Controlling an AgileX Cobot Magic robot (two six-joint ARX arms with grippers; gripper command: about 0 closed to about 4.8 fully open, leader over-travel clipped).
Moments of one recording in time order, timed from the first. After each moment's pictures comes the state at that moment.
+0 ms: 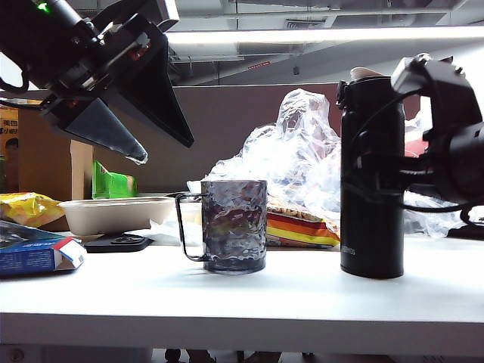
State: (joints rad) left arm -0.59 1.17 0.74 -0.24 0.20 0.08; right arm 0.47 1.57 0.22 1.25 0.05 0.08
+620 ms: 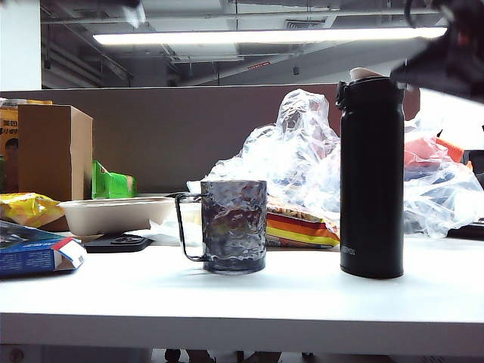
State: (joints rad) left arm -0.59 0.75 0.74 -0.33 0.33 0.05; right arm 0.47 0.82 0.18 0.70 -0.11 0.22
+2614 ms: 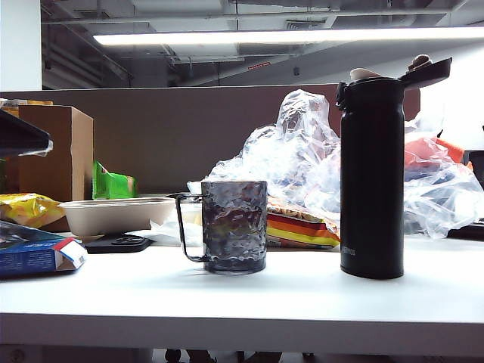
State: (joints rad) left arm -0.59 0.09 0.01 -0.04 0.22 -0.22; right arm 0.47 0.00 0.01 -0.17 -0.04 0.11
